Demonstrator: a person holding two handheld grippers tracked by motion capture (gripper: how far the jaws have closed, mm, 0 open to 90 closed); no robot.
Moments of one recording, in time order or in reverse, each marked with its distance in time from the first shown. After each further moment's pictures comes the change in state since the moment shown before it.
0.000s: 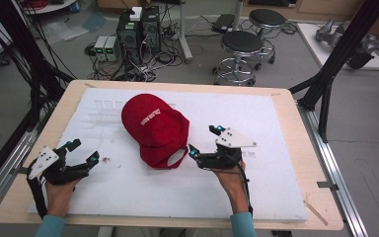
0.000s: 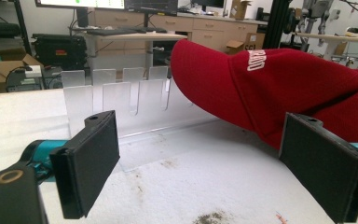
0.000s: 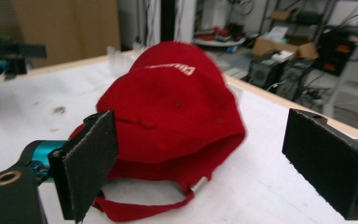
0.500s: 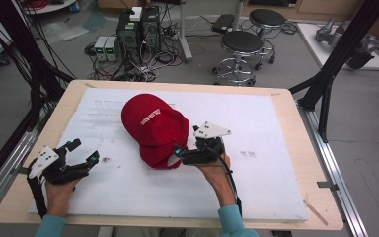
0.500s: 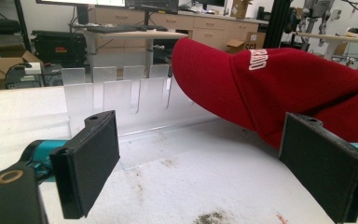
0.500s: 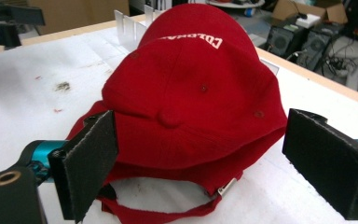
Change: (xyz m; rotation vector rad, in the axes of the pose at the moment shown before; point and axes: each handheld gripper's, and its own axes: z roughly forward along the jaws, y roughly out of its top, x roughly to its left) left arm 0.001 0.000 0.001 0.006 0.003 -0.011; right arm 0.014 0.007 0.044 0.158 0.040 0.011
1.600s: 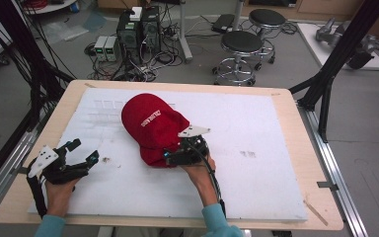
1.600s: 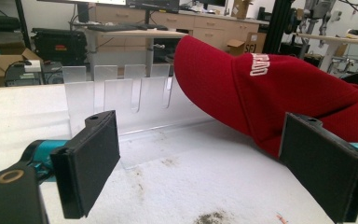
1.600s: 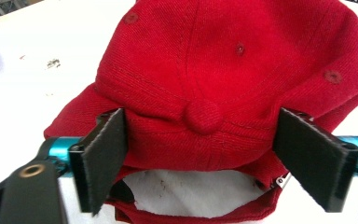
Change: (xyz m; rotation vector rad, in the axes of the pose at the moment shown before) left arm 0.001 0.000 0.000 0.004 0.000 -0.011; right arm 0.014 -0.014 0.047 0.163 0.023 0.105
